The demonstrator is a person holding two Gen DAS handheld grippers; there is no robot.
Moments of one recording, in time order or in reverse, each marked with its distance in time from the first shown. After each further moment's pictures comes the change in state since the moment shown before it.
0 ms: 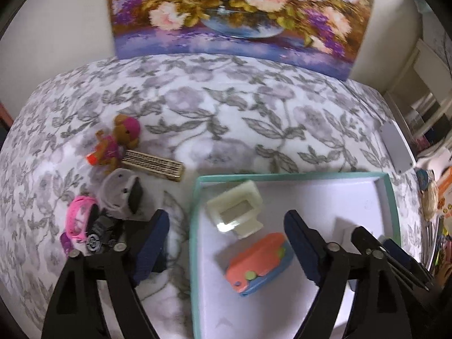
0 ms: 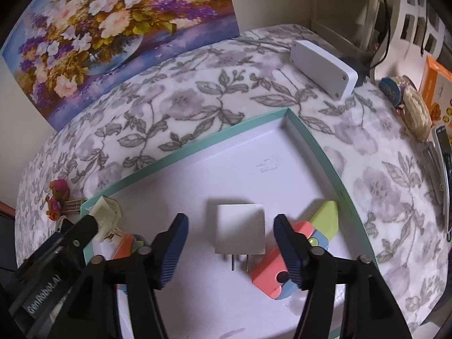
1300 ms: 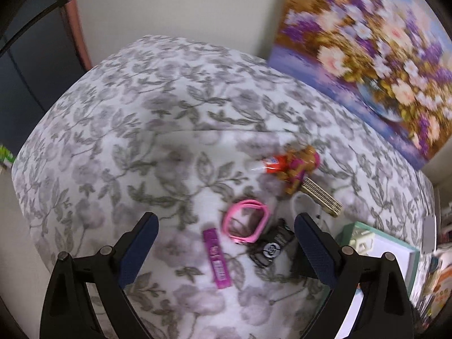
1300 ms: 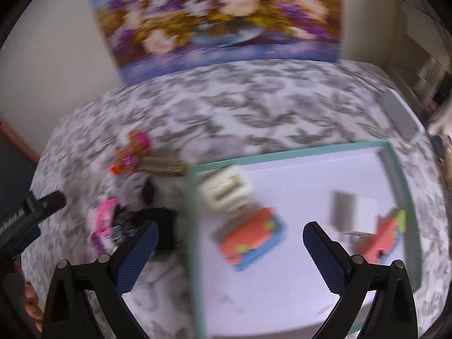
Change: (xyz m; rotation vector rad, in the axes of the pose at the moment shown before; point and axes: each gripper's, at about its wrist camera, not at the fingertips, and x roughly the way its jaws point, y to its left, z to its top) left arm -0.061 0.200 -0.011 -0.423 -0.040 0.183; right arm -0.031 0.141 -0.044 -0.290 -0.018 0.135
